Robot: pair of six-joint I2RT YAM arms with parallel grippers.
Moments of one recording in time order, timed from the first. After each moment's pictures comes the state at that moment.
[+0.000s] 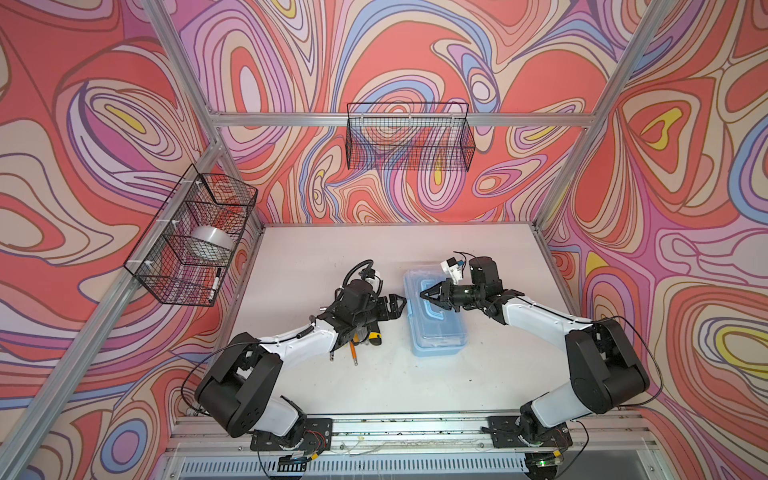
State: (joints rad) left arm -0.59 1.46 0.69 0.25 0.21 -0.71; right arm 0.34 1.55 0.85 0.08 -0.81 0.86
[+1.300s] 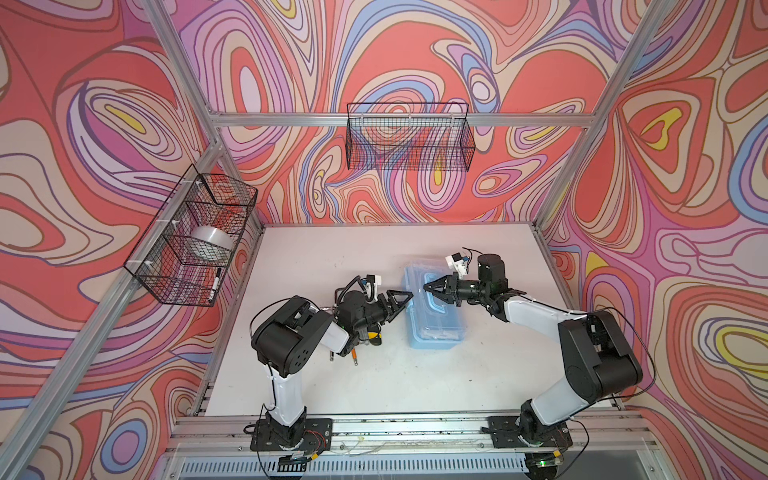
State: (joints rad) left arm -0.54 1.88 0.58 1.18 0.55 -1.32; right arm 0.27 1.61 0.83 0.27 -0.94 0.94
